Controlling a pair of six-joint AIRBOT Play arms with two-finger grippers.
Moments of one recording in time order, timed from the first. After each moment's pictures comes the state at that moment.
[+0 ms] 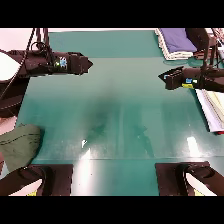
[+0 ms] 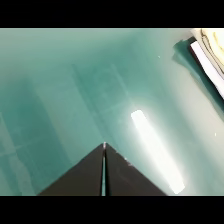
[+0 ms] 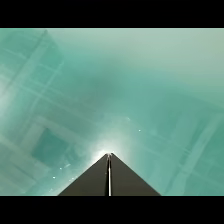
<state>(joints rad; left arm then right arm) -0.46 -1.06 1.39 1.17 -0.86 -1.61 0.20 -0.86 1.12 -1.12 0.96 1.35</state>
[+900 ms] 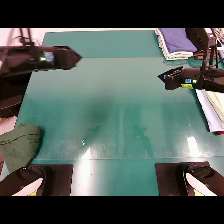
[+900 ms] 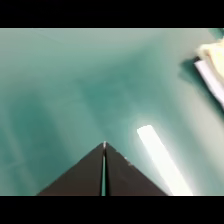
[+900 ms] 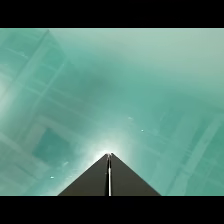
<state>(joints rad) -0.37 -0.98 1.39 1.23 -0.91 -1.62 0.20 -0.86 1.12 -1.12 0.96 1.35</state>
